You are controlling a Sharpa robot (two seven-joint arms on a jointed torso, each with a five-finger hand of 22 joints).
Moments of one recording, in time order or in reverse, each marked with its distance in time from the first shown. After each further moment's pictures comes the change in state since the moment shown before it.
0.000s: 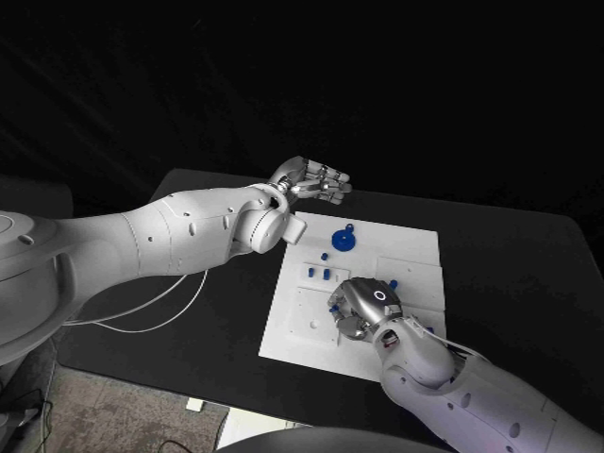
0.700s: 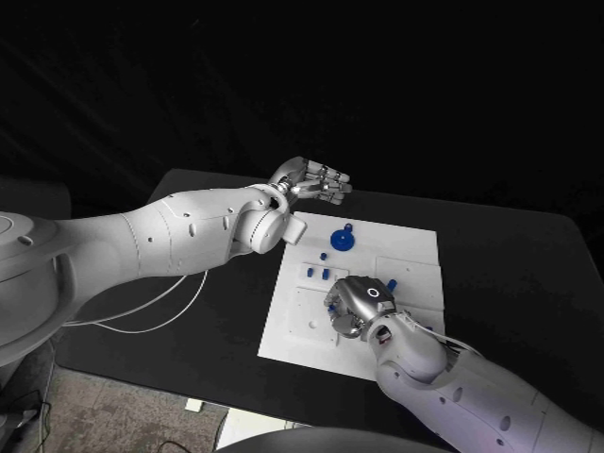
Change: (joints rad) left arm 0.000 0.005 0.000 -0.001 -0.003 0.001 -0.001; left_hand 0.000 0.000 -0.003 0.003 0.000 0.000 0.000 0.000 0.000 0.000 0.000 0.000 0.000 -0.004 0.004 0.000 0.000 0.000 -0.004 0.004 0.004 -0.008; right arm 0.010 0.029 0.002 -0.024 -0.013 0.052 -0.007; right_hand -0.003 -0.003 -0.003 -0.003 -0.001 0.000 0.000 0.003 -0.001 0.000 0.000 0.000 0.000 0.000 0.000 0.000 -0.001 0.000 0.001 0.001 -0.018 0.000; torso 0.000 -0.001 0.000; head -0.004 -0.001
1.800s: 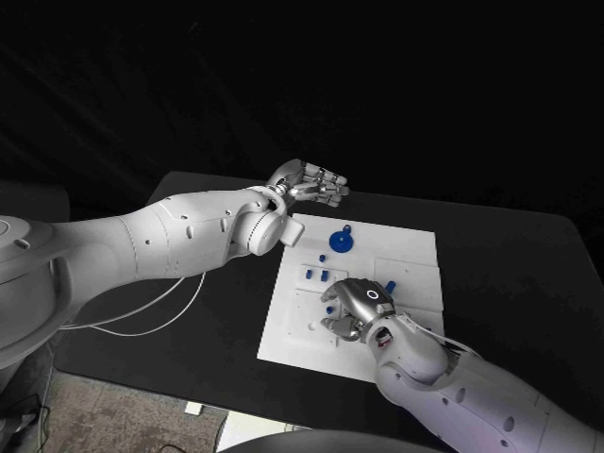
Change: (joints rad) left arm 0.000 -0.003 0.000 0.000 -0.001 0.001 -0.011; left_hand 0.000 0.000 -0.006 0.000 0.000 0.000 0.000 0.000 0.000 -0.007 0.000 0.000 0.000 -0.004 0.004 0.000 0.000 0.000 0.000 0.000 0.000 -0.005; right arm 0.004 -0.018 -0.005 0.034 0.054 -0.006 0.010; right_hand 0.025 -0.074 -0.371 0.107 0.121 -0.200 0.036 0.001 -0.009 -0.304 0.076 0.003 -0.003 -0.005 0.048 -0.023 -0.096 0.055 0.007 0.057 -0.209 -0.140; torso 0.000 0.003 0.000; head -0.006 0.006
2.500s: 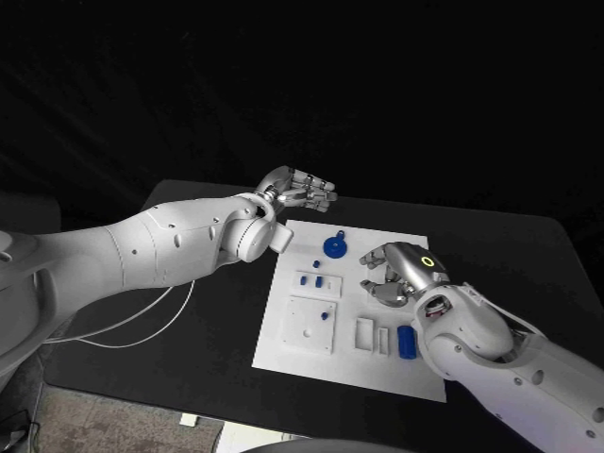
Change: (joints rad) left arm 0.000 -0.017 0.000 0.002 -0.004 0.000 -0.005; left_hand 0.000 0.000 -0.003 0.003 0.000 0.000 0.000 0.000 0.000 0.000 0.000 0.000 0.000 -0.009 0.002 0.000 0.000 0.016 -0.005 0.005 0.000 -0.013; right arm 0.018 -0.202 0.177 0.189 0.053 0.004 -0.038; right_hand -0.015 -0.025 0.180 -0.043 -0.066 -0.012 -0.003 0.000 -0.001 0.109 -0.026 0.000 0.000 -0.009 -0.013 0.025 0.004 0.001 -0.002 -0.009 0.060 0.013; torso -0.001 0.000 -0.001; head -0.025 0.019
